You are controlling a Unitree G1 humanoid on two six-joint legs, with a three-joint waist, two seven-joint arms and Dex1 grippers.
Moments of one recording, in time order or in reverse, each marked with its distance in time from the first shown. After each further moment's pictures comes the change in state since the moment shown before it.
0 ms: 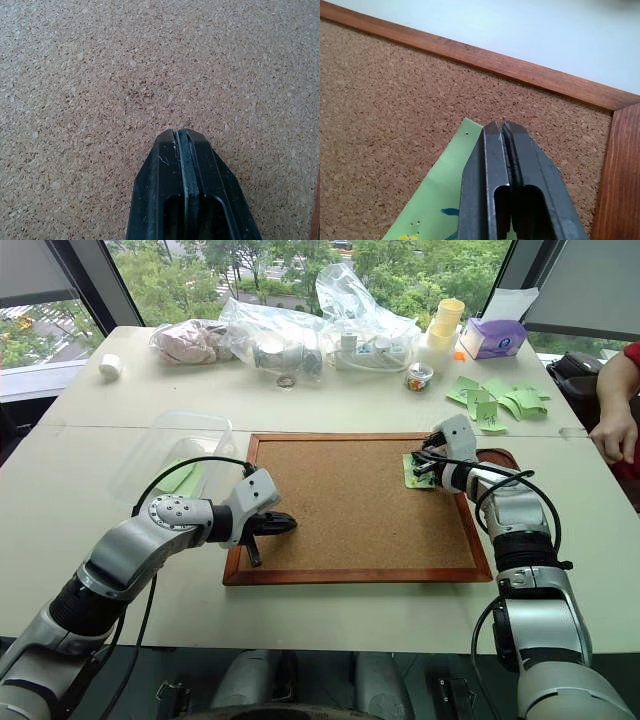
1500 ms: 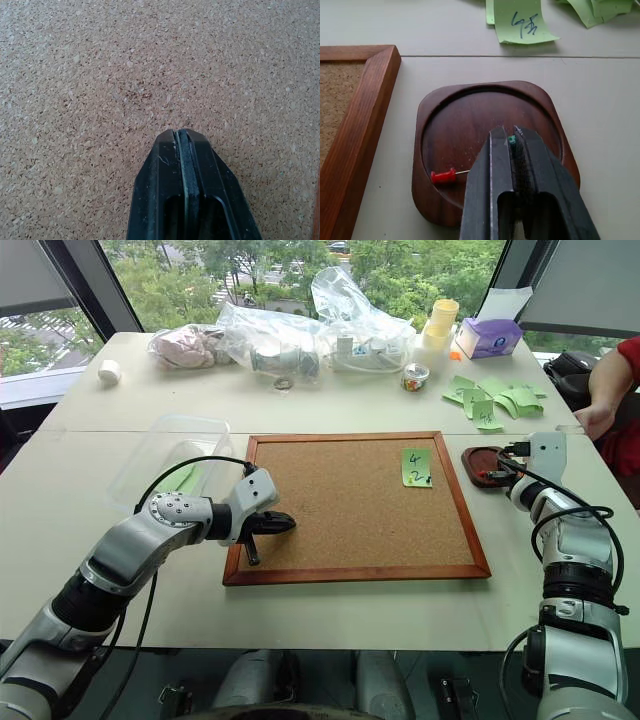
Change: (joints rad) left arm -0.013 0.000 -0.005 0.053 0.035 -0.036 -0.059; right arm 0.139 -0.092 -0.285 0.015 0.005 0.014 -0.227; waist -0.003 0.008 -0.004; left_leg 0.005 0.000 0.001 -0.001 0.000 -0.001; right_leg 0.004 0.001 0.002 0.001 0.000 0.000
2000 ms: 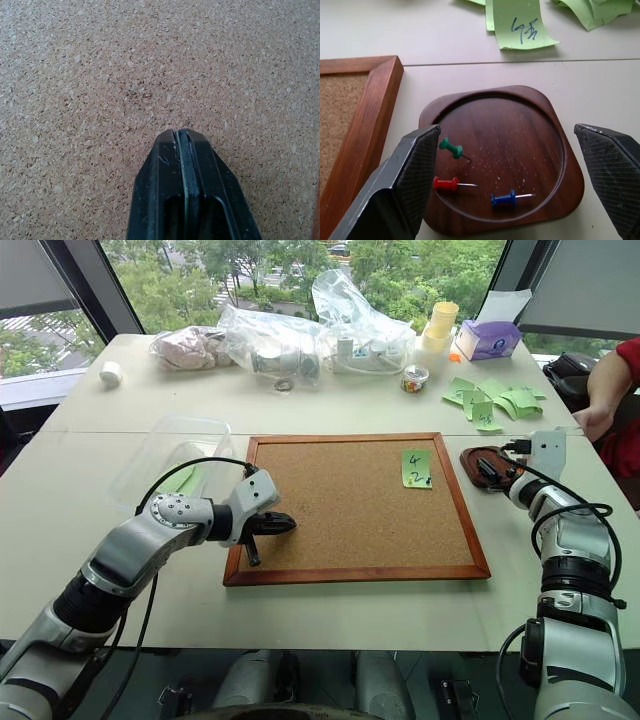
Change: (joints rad) left arm 0.009 -0.006 0.000 -0.005 0.006 0.004 0.011; right arm -0.016 0.000 -0.024 0.017 0.039 -0.019 0.010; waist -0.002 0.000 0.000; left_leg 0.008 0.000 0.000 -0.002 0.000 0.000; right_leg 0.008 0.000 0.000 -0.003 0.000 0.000
